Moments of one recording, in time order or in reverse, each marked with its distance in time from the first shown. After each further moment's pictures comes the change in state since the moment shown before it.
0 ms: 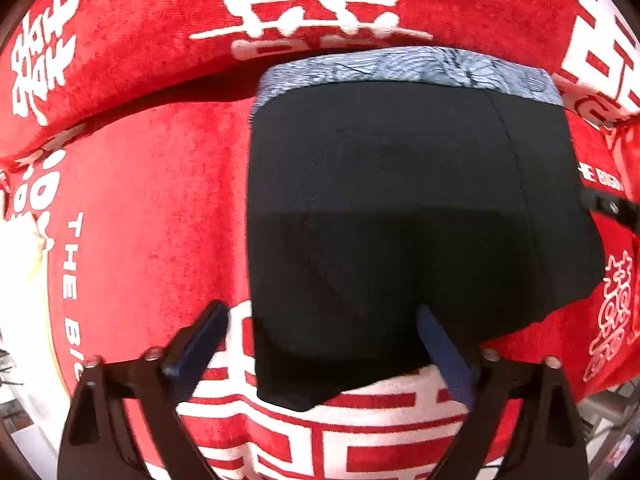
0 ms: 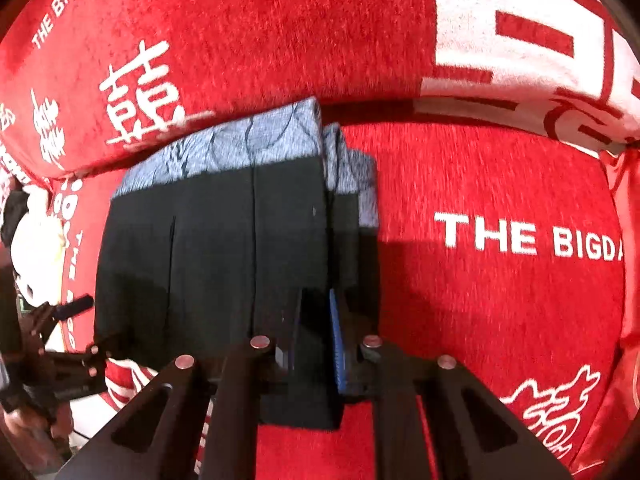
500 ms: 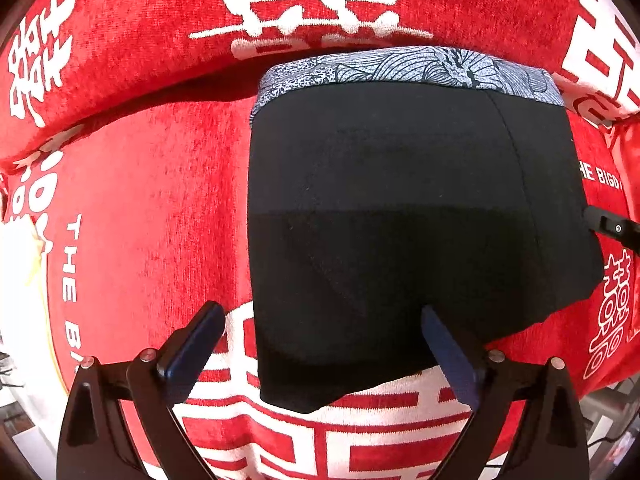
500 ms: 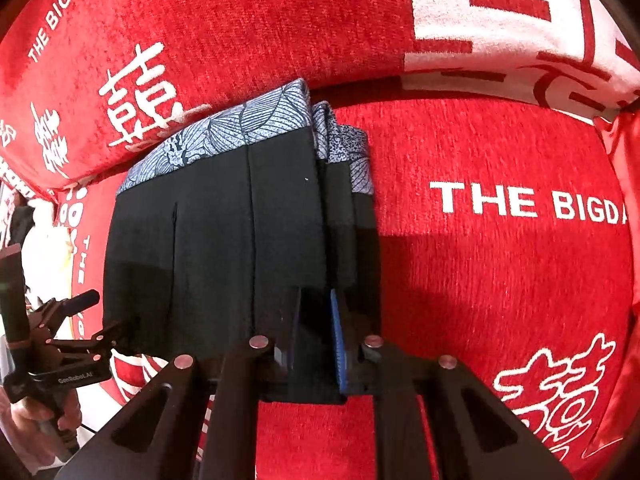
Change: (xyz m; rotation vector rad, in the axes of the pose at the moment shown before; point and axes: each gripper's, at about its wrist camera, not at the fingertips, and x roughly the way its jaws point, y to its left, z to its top) left arm 0.002 0.000 0.004 0.007 0.010 -0.014; right arm -0.005 -0.007 -0.011 0.060 0.006 0.031
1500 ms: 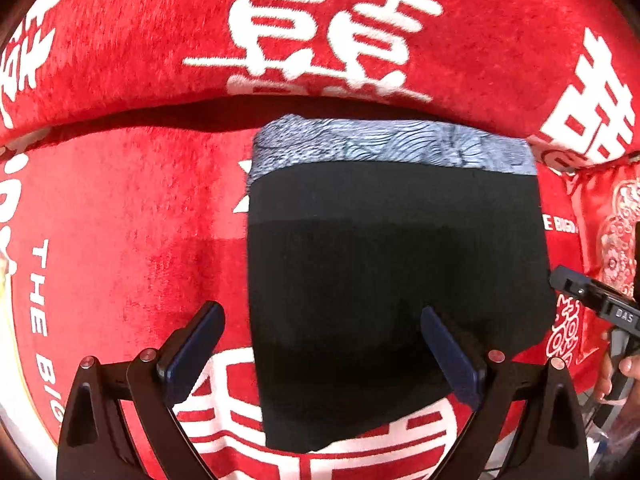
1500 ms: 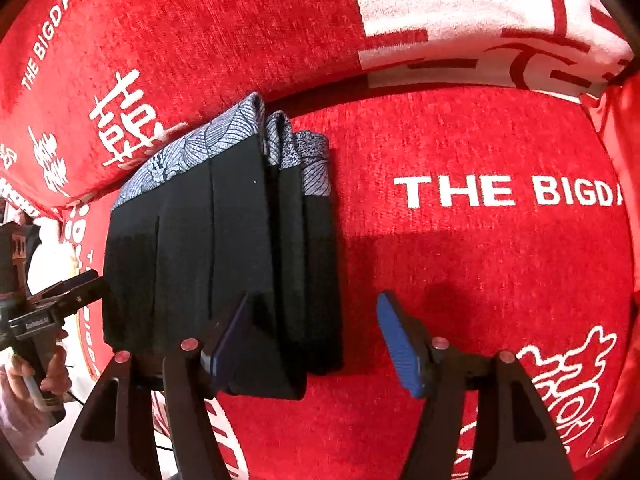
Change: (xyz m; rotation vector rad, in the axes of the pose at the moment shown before) left arm -0.012 0.032 0.037 -0.067 -0.034 -0.205; right arm -0.007 -0.030 0.001 0.059 -0.006 0.037
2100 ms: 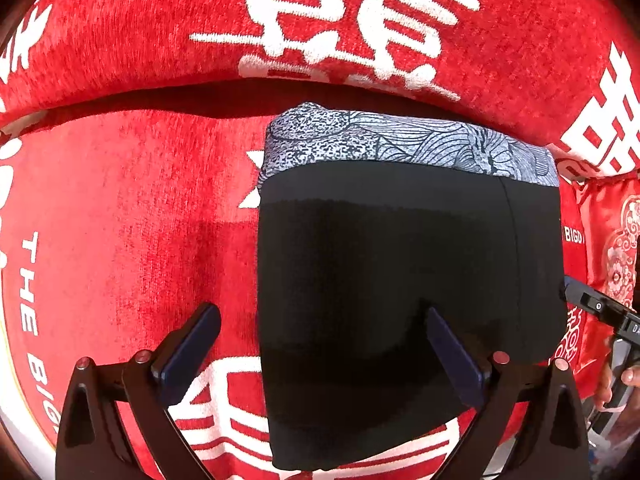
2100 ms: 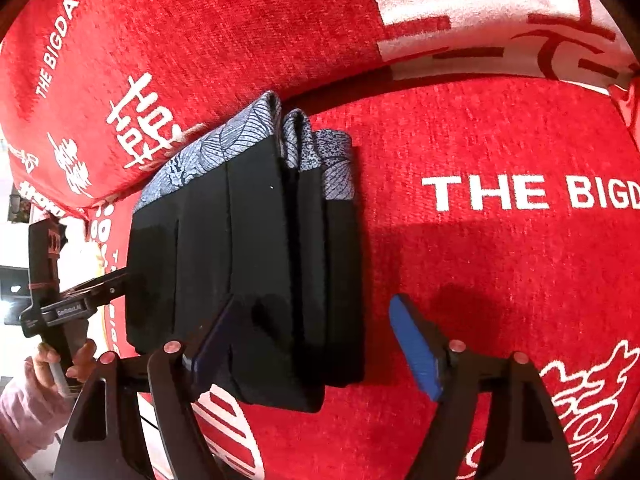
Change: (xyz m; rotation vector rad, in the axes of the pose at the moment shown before) left arm 0.021 0.013 0.010 -0.045 0.035 -0.016; right arm 0.008 -0.005 0.006 0.004 0.025 0.124
